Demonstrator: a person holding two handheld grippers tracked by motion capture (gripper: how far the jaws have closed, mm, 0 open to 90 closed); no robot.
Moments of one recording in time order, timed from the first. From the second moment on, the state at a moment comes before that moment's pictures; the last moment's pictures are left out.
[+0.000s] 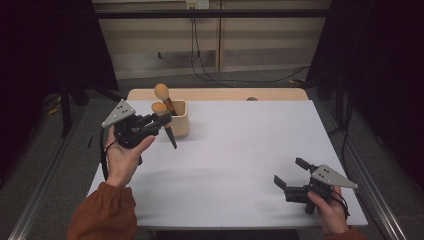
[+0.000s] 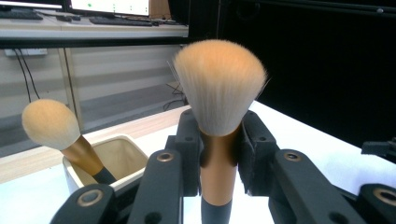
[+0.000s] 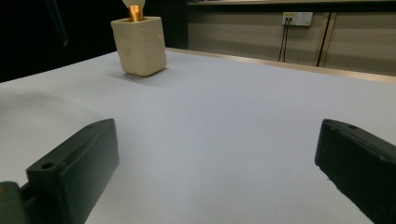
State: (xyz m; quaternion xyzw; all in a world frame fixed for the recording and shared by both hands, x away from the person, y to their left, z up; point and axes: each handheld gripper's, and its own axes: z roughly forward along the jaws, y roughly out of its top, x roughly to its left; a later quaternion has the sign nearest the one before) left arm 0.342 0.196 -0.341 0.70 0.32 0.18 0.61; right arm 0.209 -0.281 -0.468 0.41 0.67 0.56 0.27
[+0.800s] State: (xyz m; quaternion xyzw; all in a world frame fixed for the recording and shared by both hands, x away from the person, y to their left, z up) left arm 0.398 0.191 -0.316 0.68 0.35 0.22 0.60; right arm 0.209 -0.282 -0.470 0.40 0.67 0.56 0.27
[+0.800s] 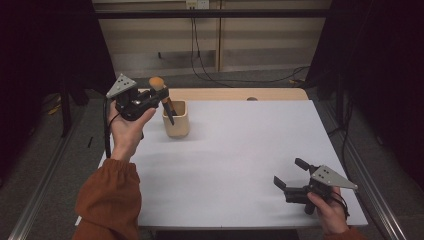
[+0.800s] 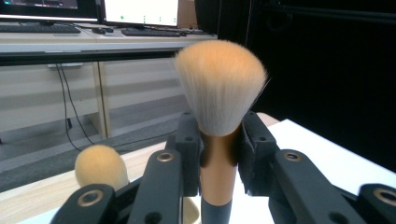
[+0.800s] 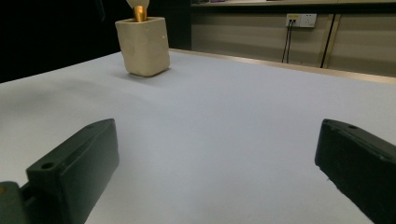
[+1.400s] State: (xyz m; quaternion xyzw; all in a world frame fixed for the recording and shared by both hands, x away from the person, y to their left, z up) left arm 0.426 0.193 -0.309 0.66 0.35 0.23 0.62; right arm 0.209 -0.282 -0.471 0.40 0.67 0.56 0.27
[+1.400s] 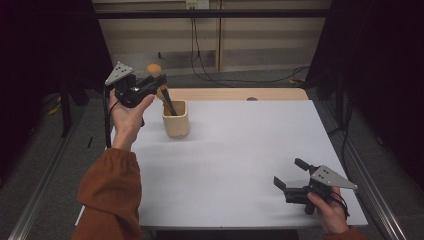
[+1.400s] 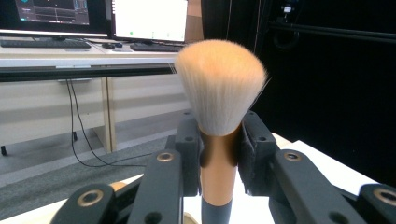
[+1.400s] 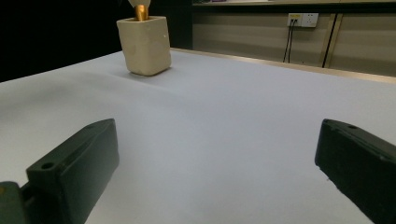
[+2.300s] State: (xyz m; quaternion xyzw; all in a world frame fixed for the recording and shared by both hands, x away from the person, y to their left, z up) left arm 0.446 0.179 -0.331 0.67 0.36 0.24 0.60; right arm 0.208 -0.281 -0.471 0.40 0.67 0.56 0.27
